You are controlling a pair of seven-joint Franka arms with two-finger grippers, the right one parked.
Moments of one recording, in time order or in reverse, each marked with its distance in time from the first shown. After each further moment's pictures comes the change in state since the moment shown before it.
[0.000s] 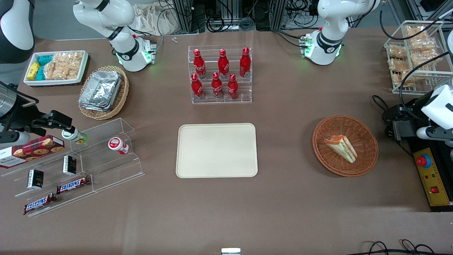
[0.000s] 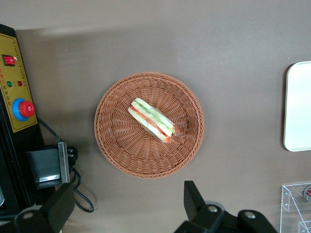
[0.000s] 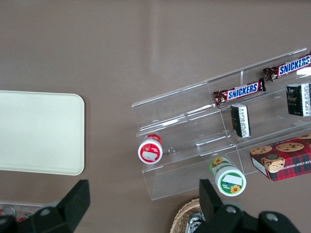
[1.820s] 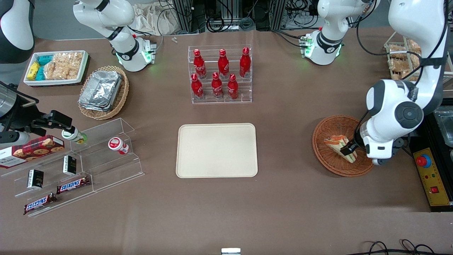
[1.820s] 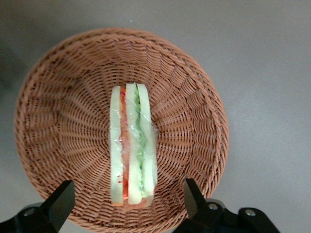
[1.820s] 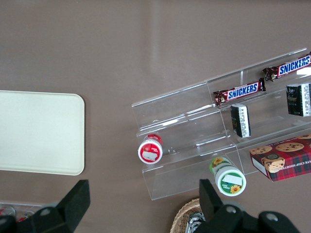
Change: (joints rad) arm -0.021 0.142 -0.045 -0.487 0.102 0.594 -0.950
